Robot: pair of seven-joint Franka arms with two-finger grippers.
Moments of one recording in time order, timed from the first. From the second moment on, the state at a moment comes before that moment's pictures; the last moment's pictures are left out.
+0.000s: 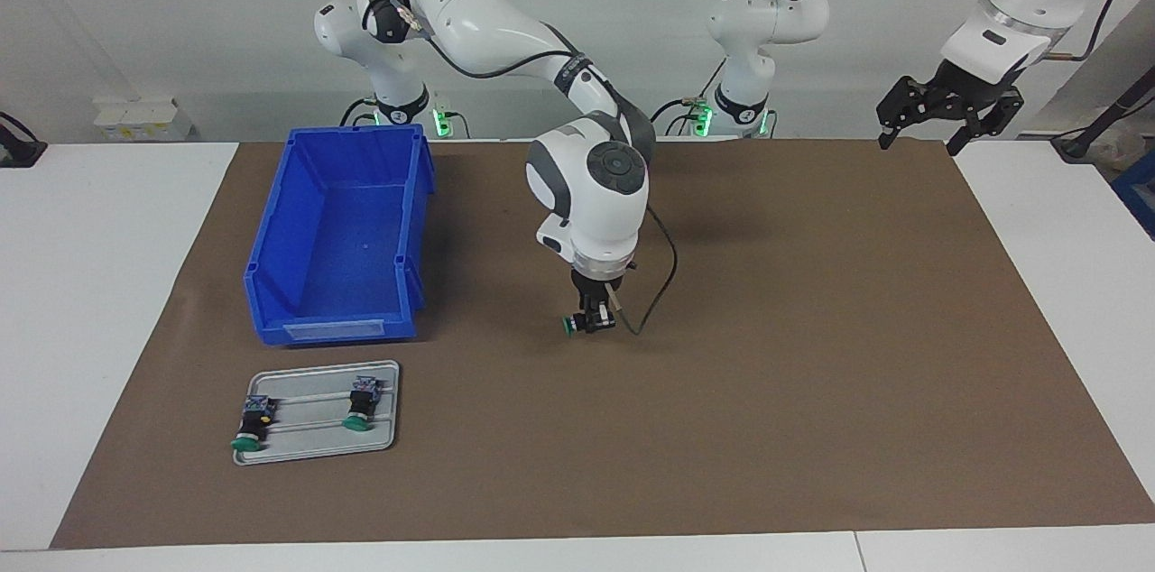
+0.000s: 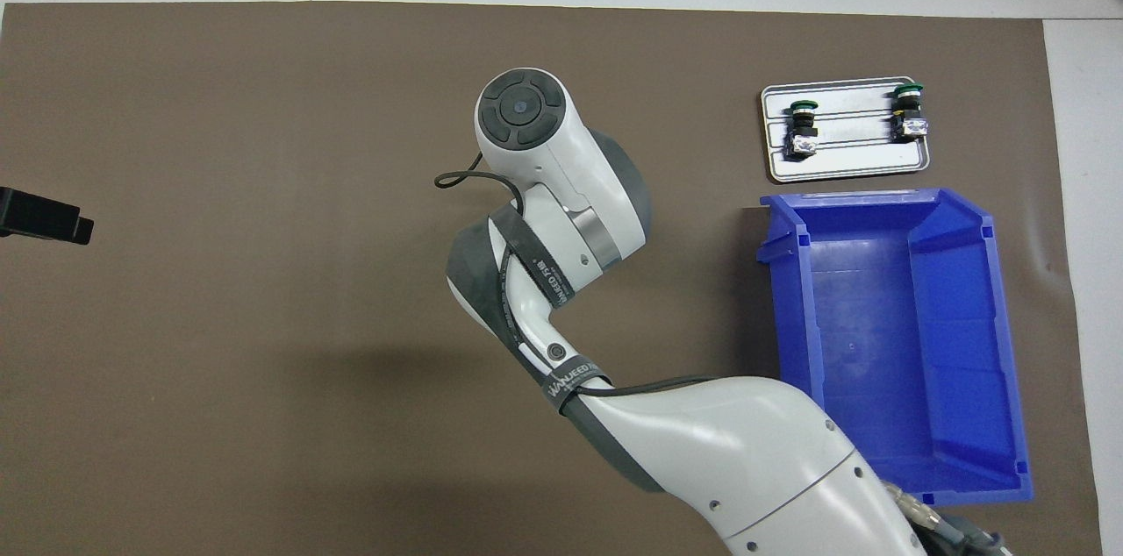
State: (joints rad) left arm -0.06 -0.04 0.06 -1.55 -0.02 1.50 0.19; right arm 0.67 0.77 -0.12 -1.11 0.02 1.87 2.00
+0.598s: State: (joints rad) left arm -0.06 -0.04 0.06 -1.55 -0.02 1.50 0.19; right arm 0.64 0.78 -0.12 -1.11 0.04 1.87 2.01
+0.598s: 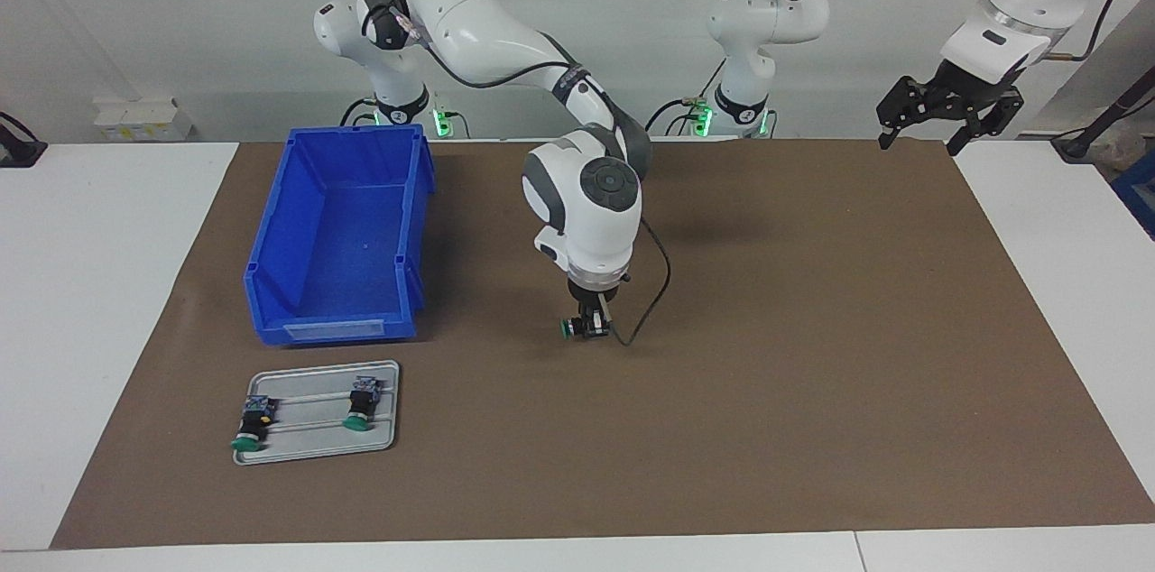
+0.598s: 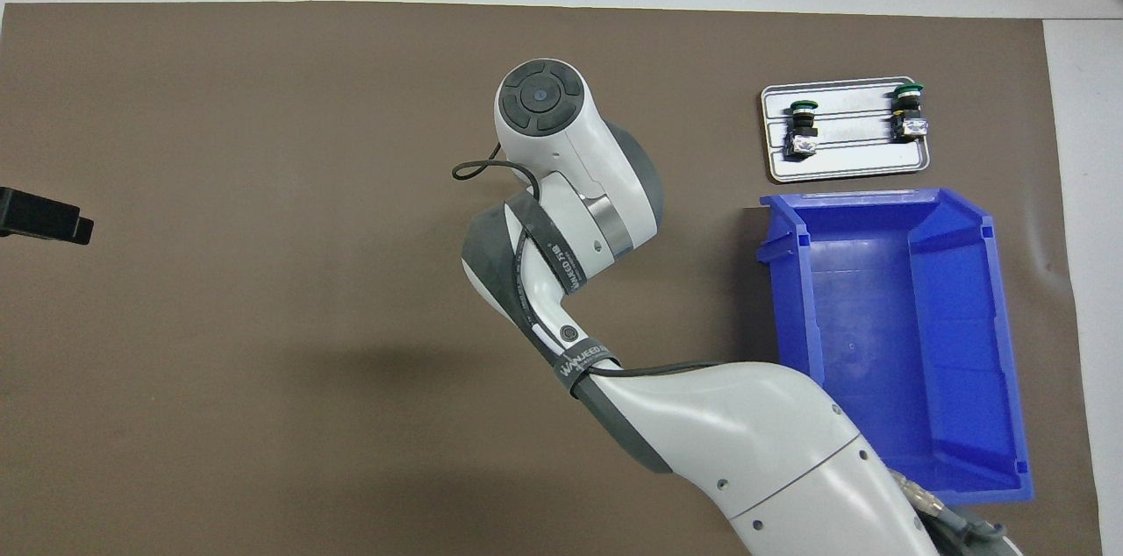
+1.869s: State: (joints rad) left arm -0.25 0.02 0.02 -1.58 -0.09 1.68 0.80; right arm 0.31 0.55 -0.13 -1.06 0.02 1.51 1.27
